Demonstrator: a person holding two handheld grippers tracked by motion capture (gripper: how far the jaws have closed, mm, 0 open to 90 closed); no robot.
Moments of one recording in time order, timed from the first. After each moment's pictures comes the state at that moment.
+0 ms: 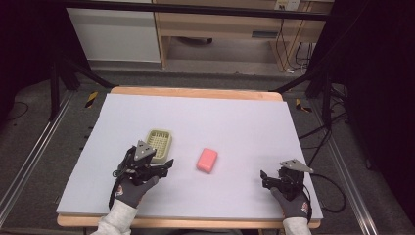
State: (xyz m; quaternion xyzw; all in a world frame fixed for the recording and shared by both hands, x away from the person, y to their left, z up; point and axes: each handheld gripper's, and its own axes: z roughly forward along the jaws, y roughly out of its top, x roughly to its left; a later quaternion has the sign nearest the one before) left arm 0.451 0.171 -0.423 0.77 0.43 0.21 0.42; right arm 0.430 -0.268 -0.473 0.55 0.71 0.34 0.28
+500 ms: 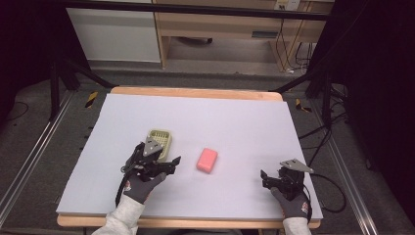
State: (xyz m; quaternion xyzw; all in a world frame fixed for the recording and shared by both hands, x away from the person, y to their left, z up) left arm 0.460 0.150 -0.419 0.78 0.41 0.21 0.43; right arm 0.430 -0.267 -0.472 0.56 0.70 0.34 0.28
